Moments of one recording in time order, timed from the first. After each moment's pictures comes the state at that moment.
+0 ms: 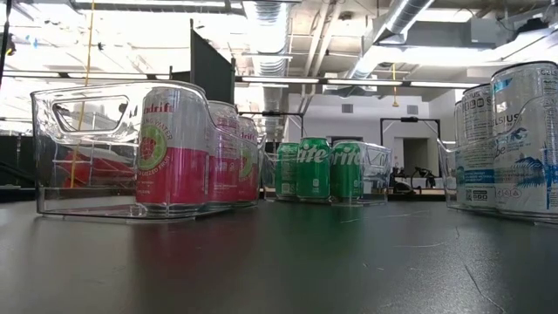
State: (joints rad) left arm -1.19 1.44 1.32 -1.08 0.15 -1.77; right arm 0.55 2.15 2.18 -0.49 0.22 -0.56
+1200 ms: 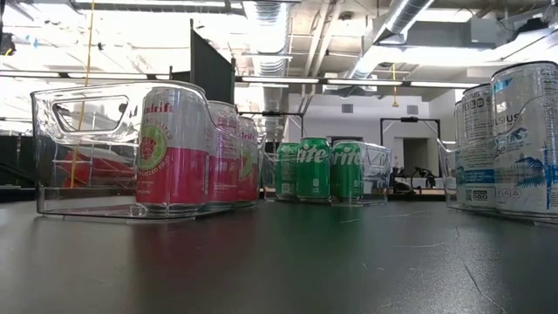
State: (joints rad) left arm -1.19 1.52 1.32 -1.05 0.26 -1.68; right arm 0.54 2.15 2.18 -0.52 0.22 -0.55
